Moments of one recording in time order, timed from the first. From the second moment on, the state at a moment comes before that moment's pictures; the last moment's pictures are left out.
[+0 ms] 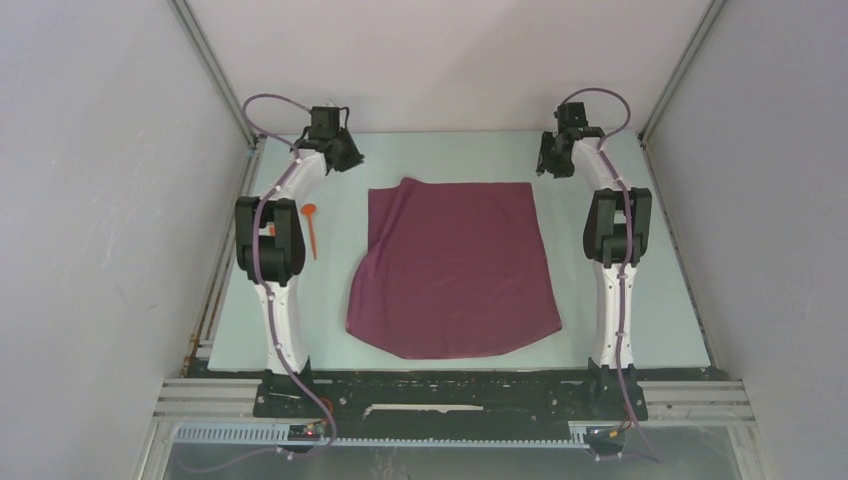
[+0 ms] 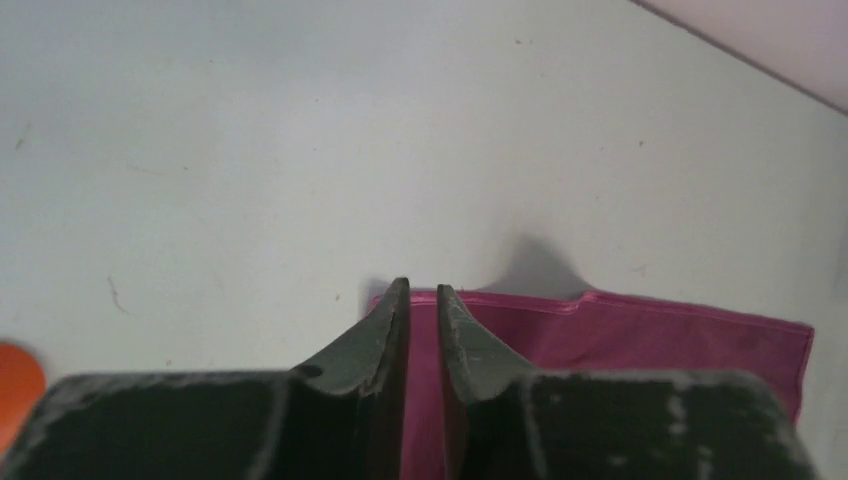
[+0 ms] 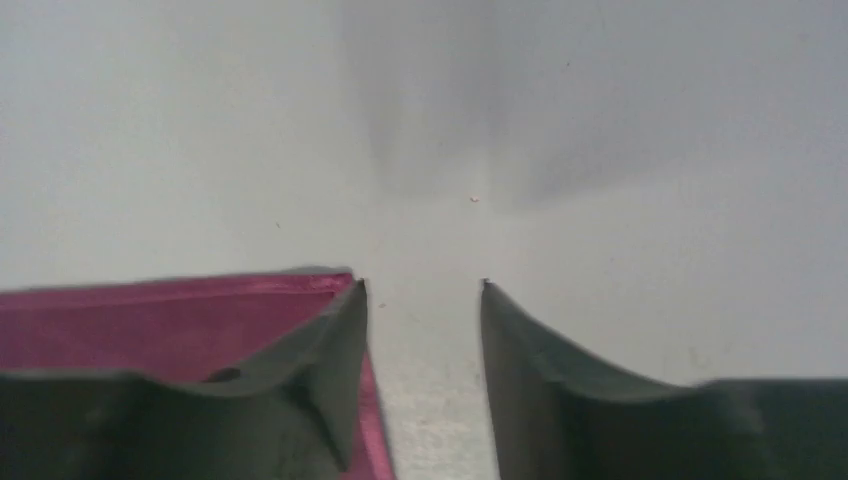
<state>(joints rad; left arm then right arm) -0.10 2.17 1.83 -0.38 0.05 -0.49 0.05 2.45 2.19 -0.69 -0.01 0.21</state>
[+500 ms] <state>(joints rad) -0.16 2.20 1.87 -0.58 -0.09 -0.49 0.20 2.59 2.40 -0.88 0.06 0.06</state>
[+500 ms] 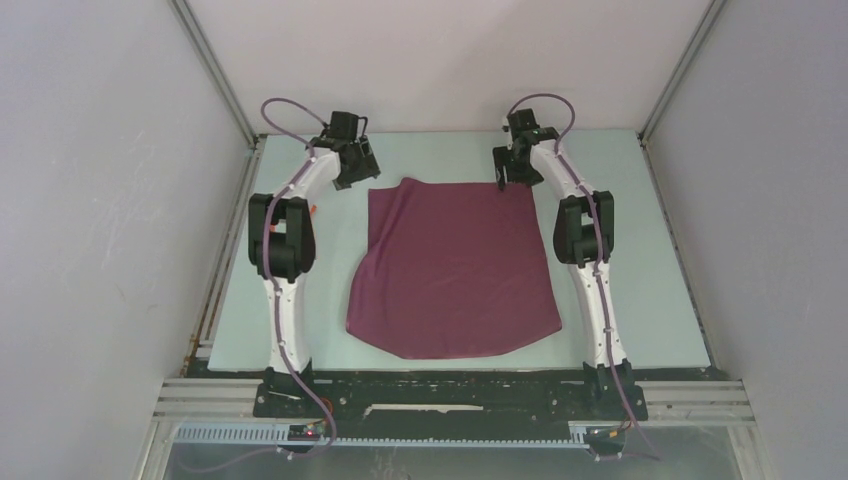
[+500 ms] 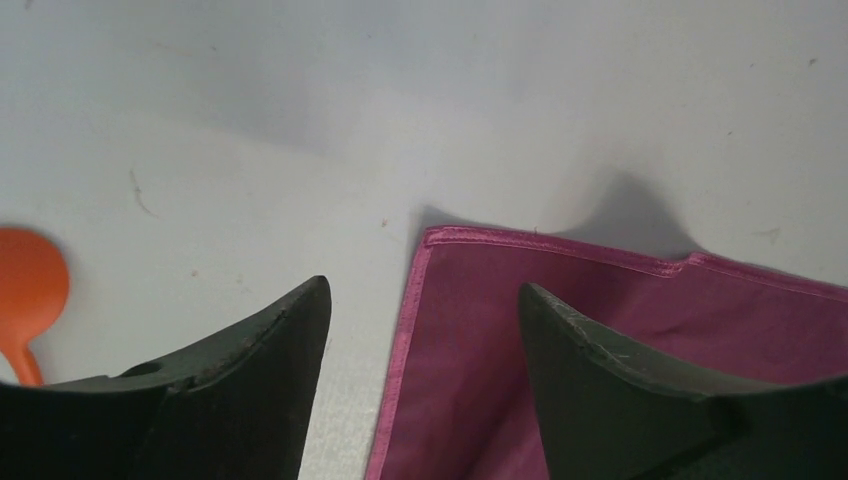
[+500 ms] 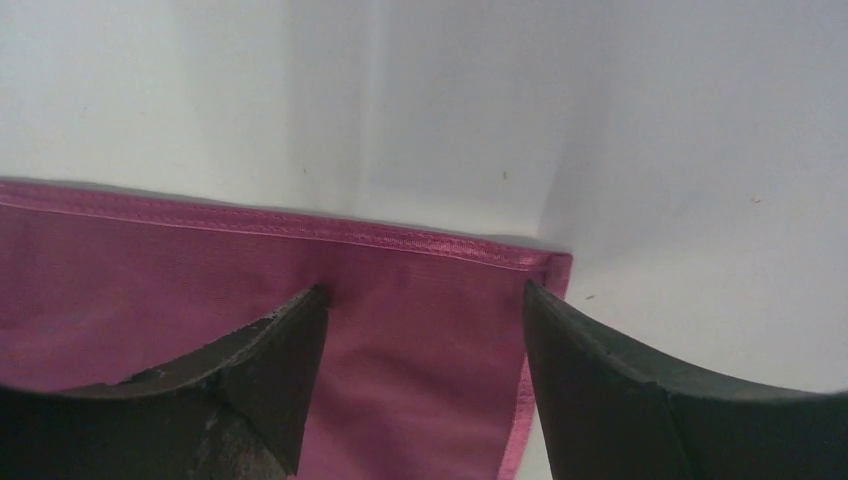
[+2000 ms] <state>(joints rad) -0.20 2.58 2.41 -0.96 -0.09 -0.51 0.10 2.46 2.26 -0.86 0.17 0.07</state>
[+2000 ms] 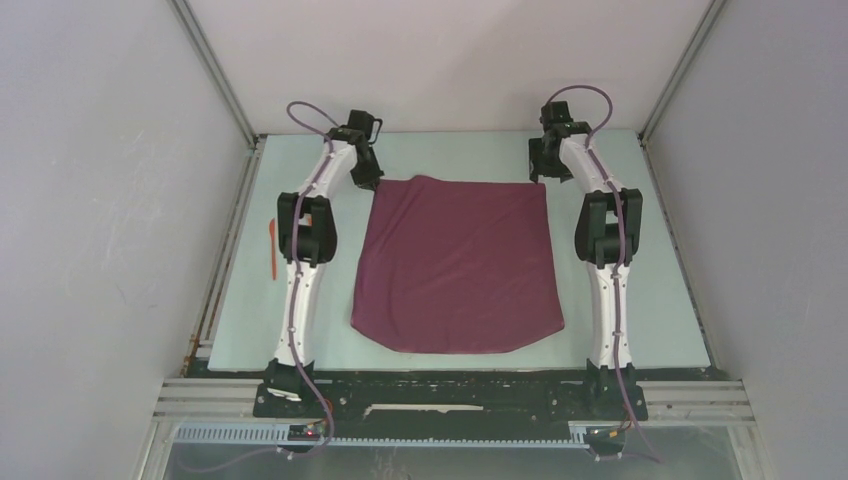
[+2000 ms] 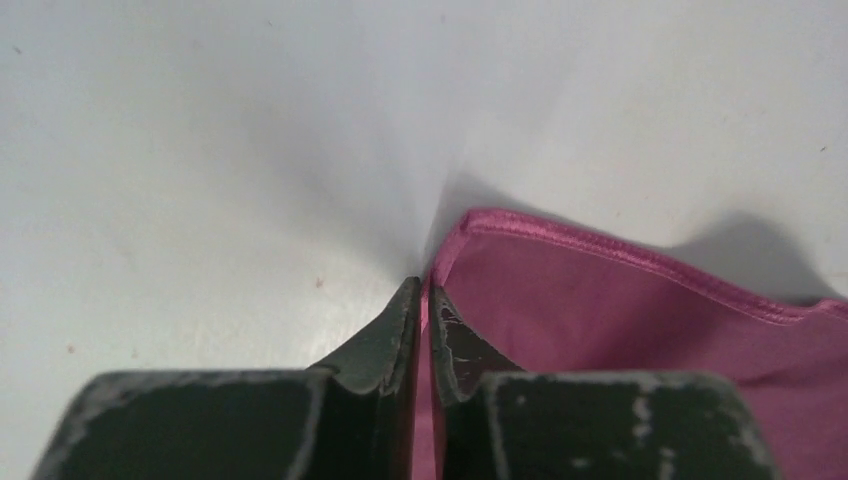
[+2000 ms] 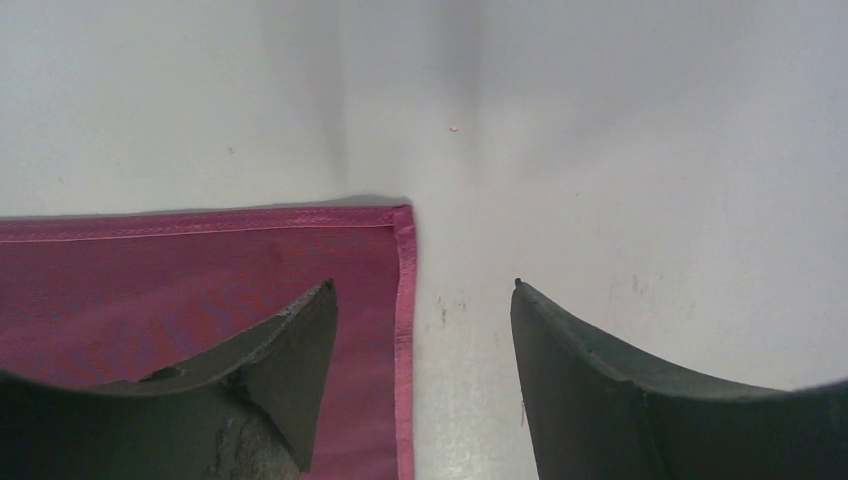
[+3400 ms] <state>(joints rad) -0.17 1.48 0.89 -0.37 0.19 -0.61 0.10 2.32 2.15 -0.68 0.11 0.18</state>
